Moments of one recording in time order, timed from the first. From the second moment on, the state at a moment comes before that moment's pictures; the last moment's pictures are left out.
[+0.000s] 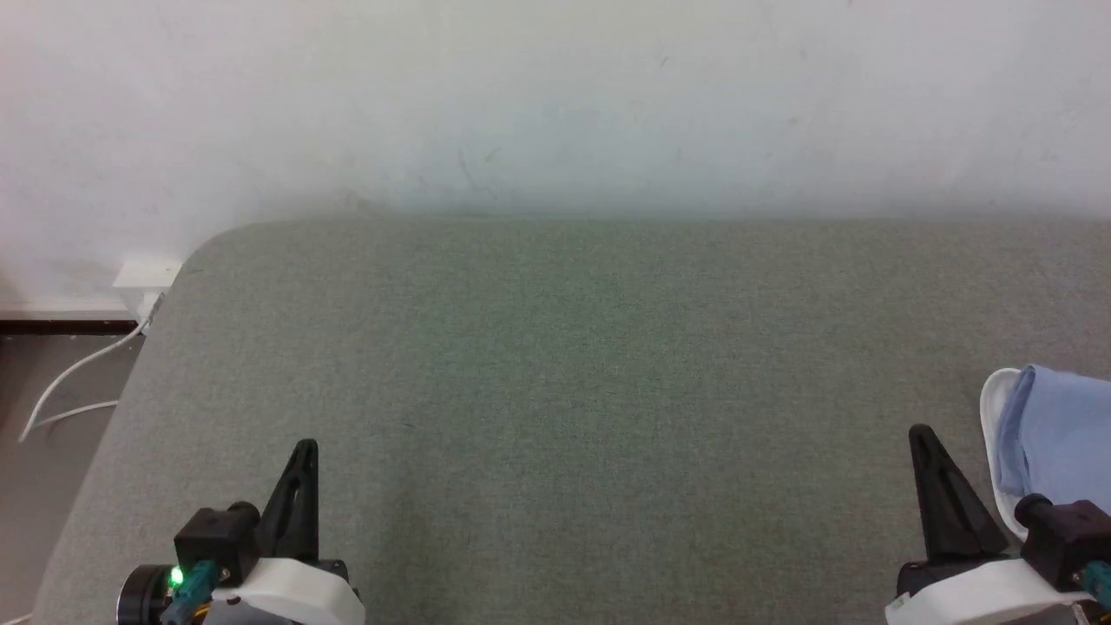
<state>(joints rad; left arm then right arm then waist) 0.02 0.19 -0.06 0.19 -0.22 -0.01 -0.24 0.16 -0.05 -0.06 -0.08 0.16 0.13 -0.10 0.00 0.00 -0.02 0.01</state>
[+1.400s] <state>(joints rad) 0.02 0.14 -0.04 0.13 -0.15 -0.01 -0.16 0.11 -0.05 -0.04 -0.06 0.11 0.13 -0.07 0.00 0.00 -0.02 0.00</state>
